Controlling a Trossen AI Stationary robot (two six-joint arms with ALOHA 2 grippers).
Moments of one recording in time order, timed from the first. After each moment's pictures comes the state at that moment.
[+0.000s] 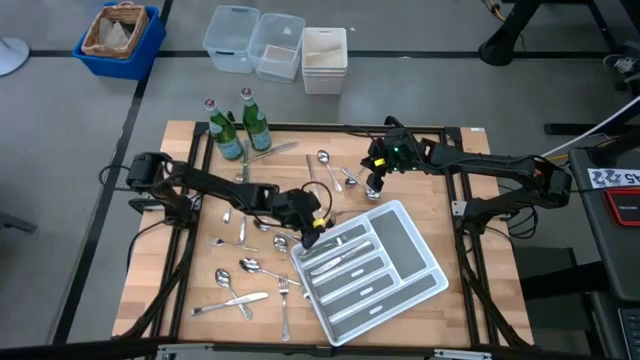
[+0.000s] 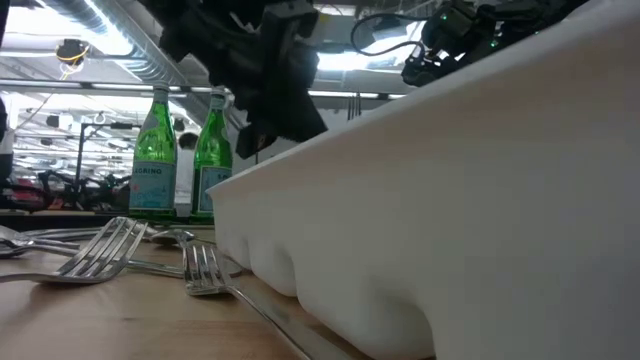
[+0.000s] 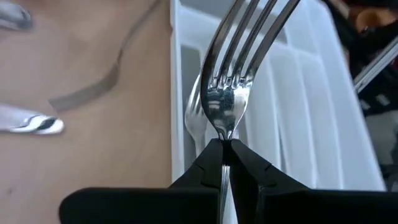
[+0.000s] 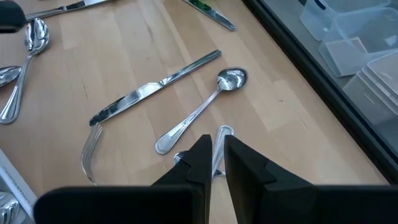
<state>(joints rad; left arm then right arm) -0.06 1.66 0.96 -0.01 0.04 -0.65 -0.41 1.31 0.86 -0.24 -0.03 -0.02</state>
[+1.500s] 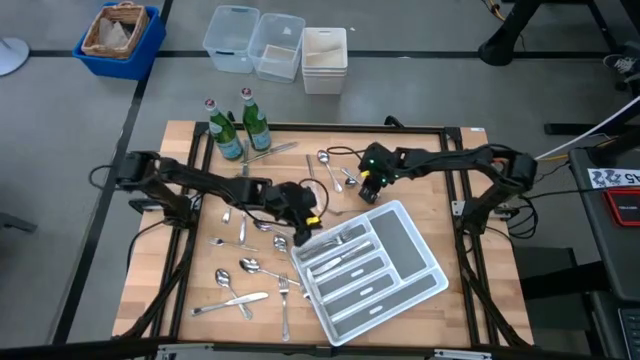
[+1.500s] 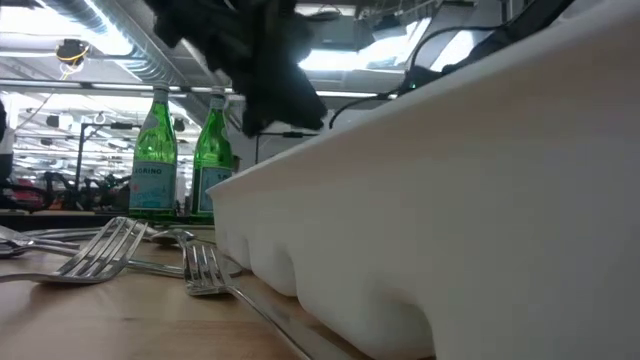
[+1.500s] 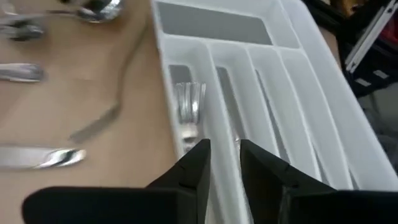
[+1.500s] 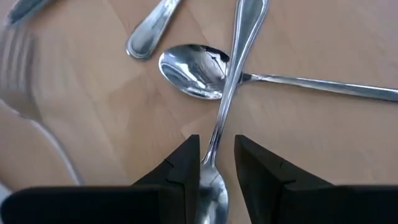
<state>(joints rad) -0.04 1.54 0.96 -0.08 0.04 -0.44 -0.41 1.62 0.86 -0.32 -0.07 0.12</state>
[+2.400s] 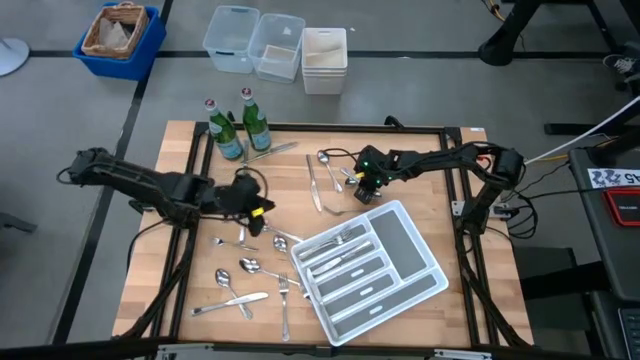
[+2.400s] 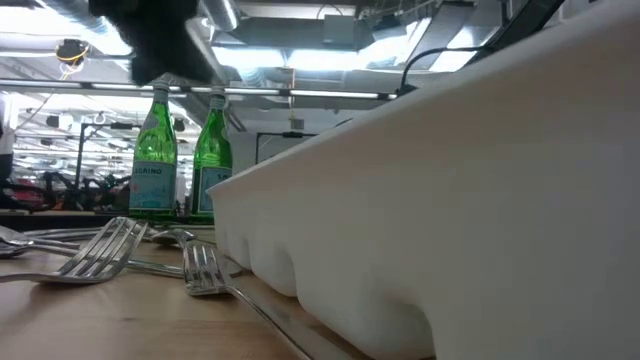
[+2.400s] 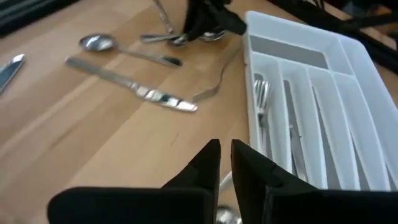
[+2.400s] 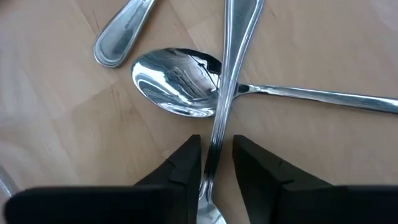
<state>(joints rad) -0.23 0.97 0.74 -0.47 -0.44 -0.68 -0.41 1.75 0.86 -0.23 -0.04 0.12</state>
